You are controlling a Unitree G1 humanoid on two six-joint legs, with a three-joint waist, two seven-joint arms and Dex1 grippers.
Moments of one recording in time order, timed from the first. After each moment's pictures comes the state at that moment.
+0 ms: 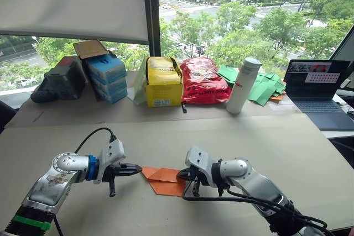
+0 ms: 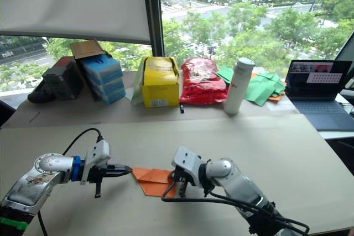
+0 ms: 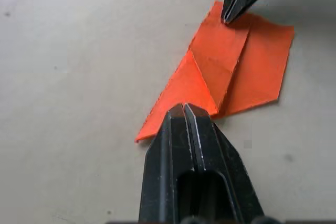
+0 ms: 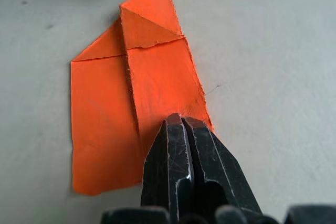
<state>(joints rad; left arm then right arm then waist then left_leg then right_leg) -0.18 0.84 0.03 -0.18 -0.44 0.47 -1.17 -0.38 -0.47 0.43 -0.34 0.13 0.71 0.82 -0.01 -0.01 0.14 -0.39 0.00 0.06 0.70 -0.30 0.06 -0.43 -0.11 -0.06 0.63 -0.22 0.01</state>
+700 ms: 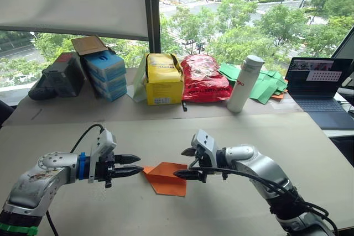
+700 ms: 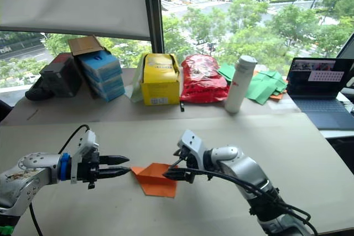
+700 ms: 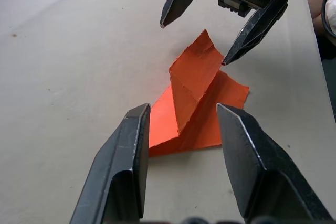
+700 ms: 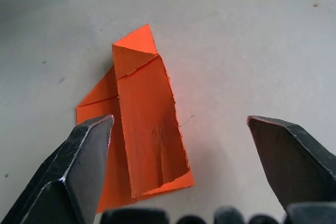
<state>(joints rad) -0.12 0.87 0.13 -0.29 -0.59 0.65 -1.14 -0.49 -0.49 0.35 -0.24 0.30 0.79 0.92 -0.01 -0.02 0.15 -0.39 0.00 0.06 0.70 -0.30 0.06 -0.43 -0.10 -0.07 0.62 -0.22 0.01</state>
